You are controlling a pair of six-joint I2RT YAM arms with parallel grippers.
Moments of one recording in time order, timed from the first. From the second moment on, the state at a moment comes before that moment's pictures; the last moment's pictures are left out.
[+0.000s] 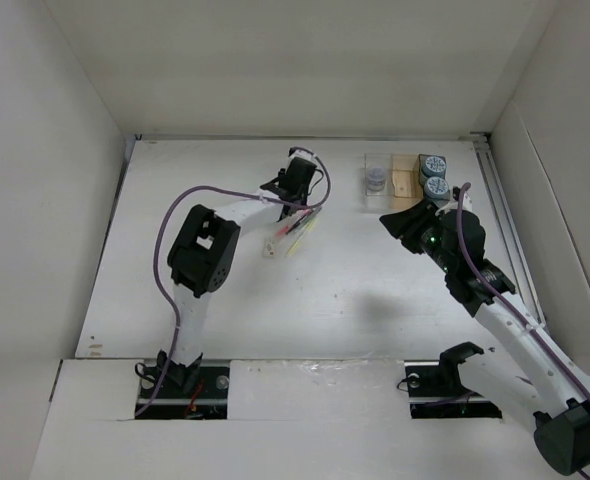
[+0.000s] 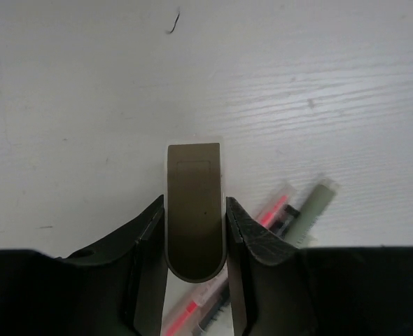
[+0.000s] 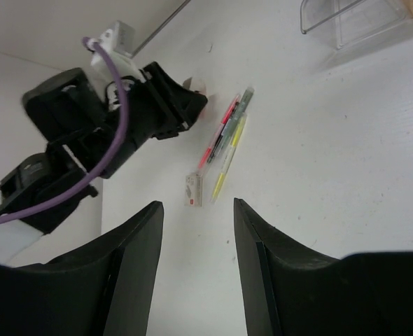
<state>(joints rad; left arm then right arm) -0.59 2.14 1.55 -0.19 -0.40 -0.25 0.36 0.85 0.70 -0.15 0.00 0.92</state>
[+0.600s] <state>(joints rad) -0.70 2.26 2.03 -0.08 0.07 -0.45 0.36 0.77 0.67 -0.15 0.06 0.92</state>
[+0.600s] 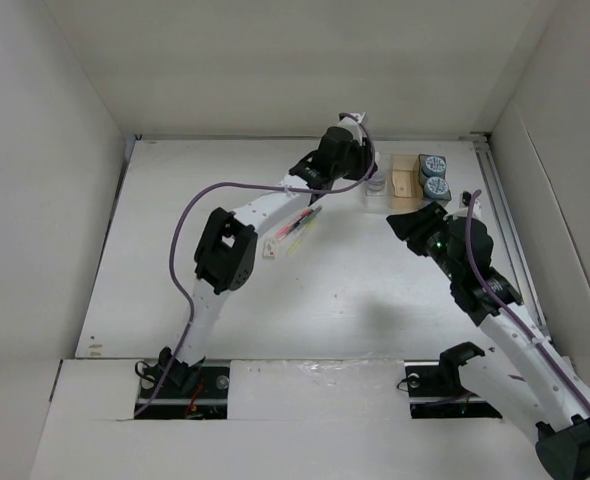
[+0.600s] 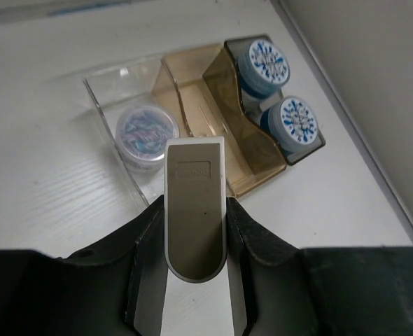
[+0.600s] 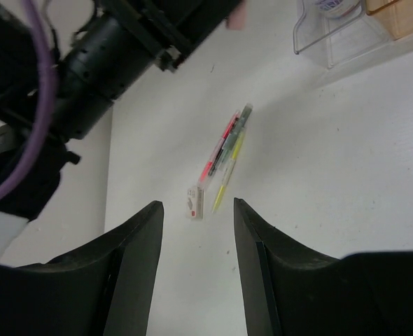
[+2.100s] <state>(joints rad) -0.73 2.55 2.24 -0.04 0.14 -0.39 0.36 0.73 0.66 -0.15 0.08 0.94</state>
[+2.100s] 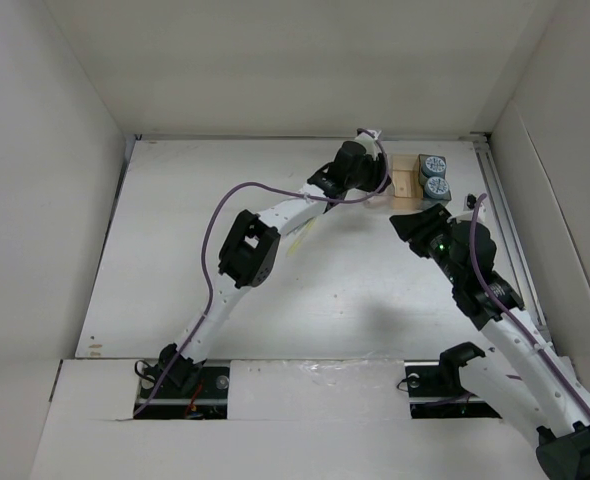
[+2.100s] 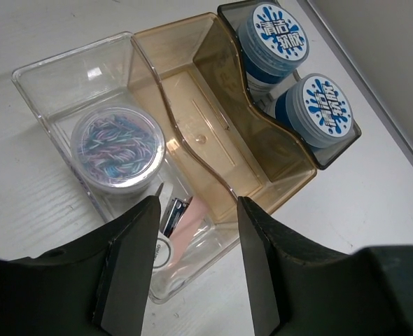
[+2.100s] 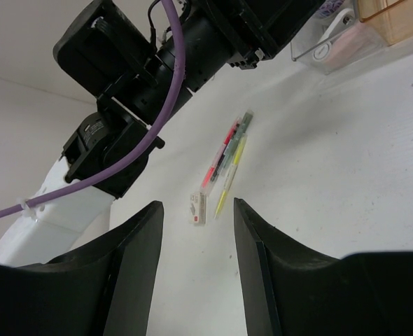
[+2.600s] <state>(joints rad) -0.73 2.05 1.66 0.06 -0.06 -0.38 0.36 0.73 0.66 -0.14 0.08 0.94</state>
